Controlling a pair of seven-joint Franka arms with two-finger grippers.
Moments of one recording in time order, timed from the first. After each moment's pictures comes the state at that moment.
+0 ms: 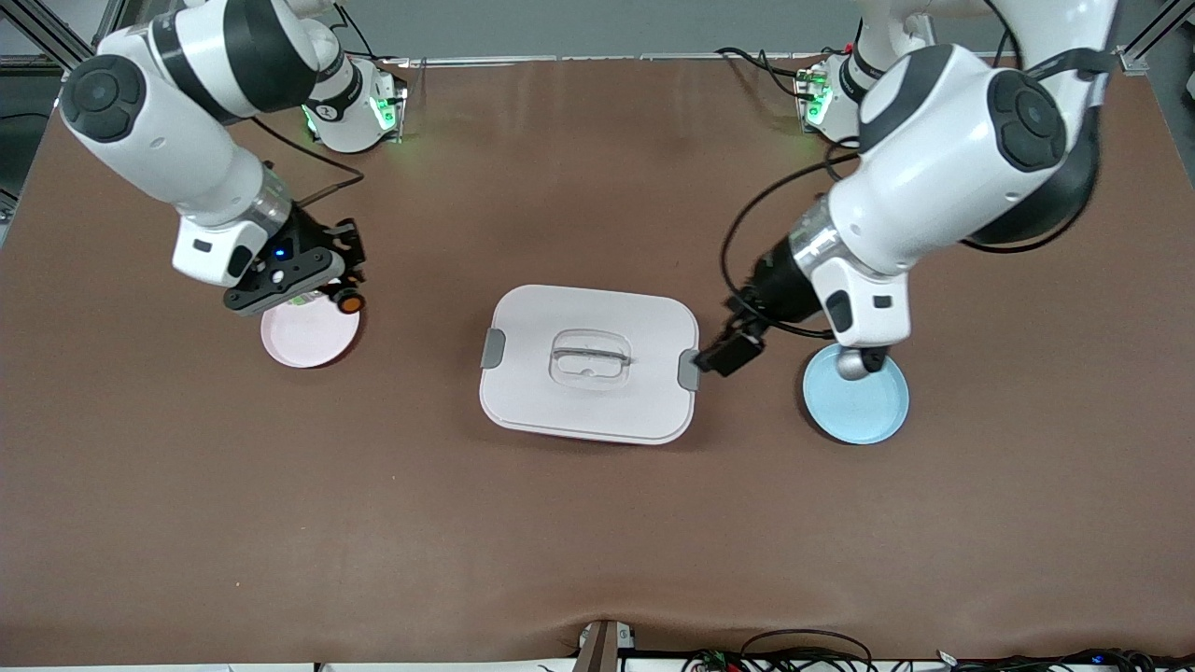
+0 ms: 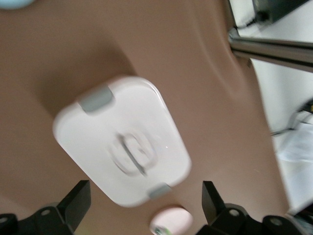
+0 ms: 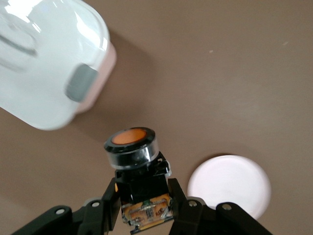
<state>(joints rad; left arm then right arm) -0.11 0.39 -0.41 -1.29 -0.13 1.87 -1.37 0.27 -0.04 0.00 -1.95 0.05 1.93 -0.28</state>
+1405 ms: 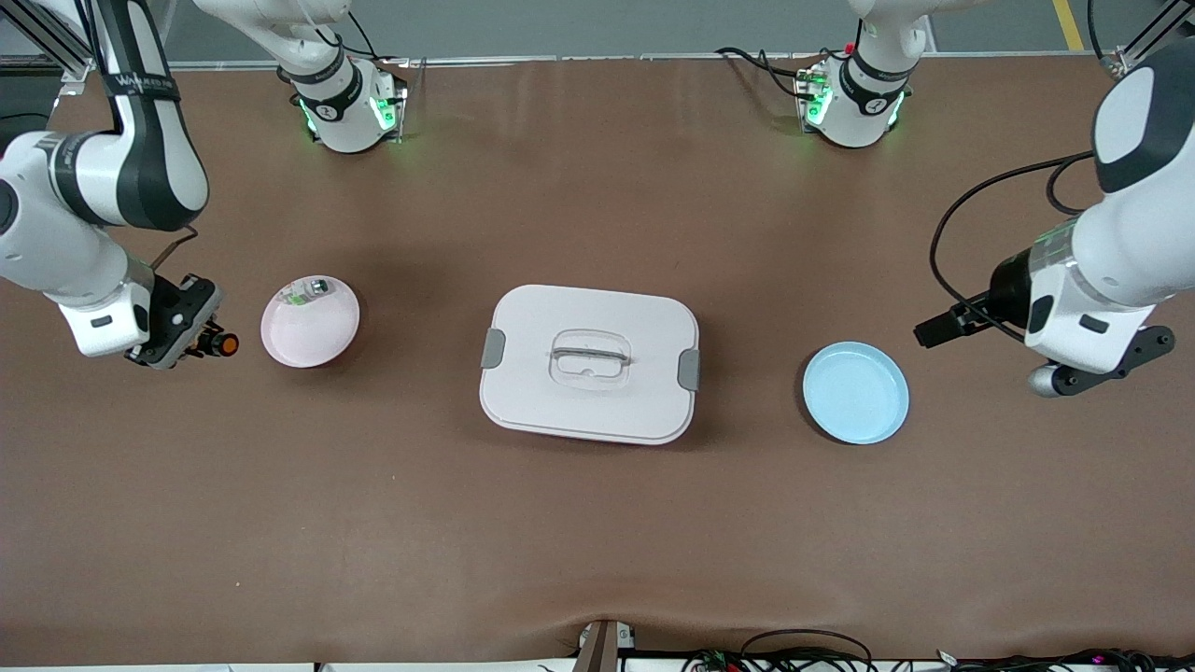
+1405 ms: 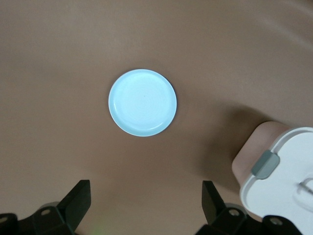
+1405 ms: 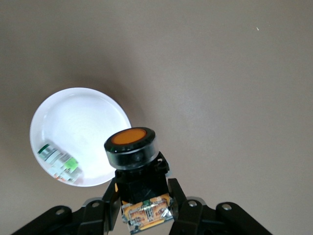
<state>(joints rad) 0.15 0.32 -0.38 -1.29 0.05 1.50 -0.54 -0.09 0.11 0.00 -2.10 -0.06 2.23 -1.18</state>
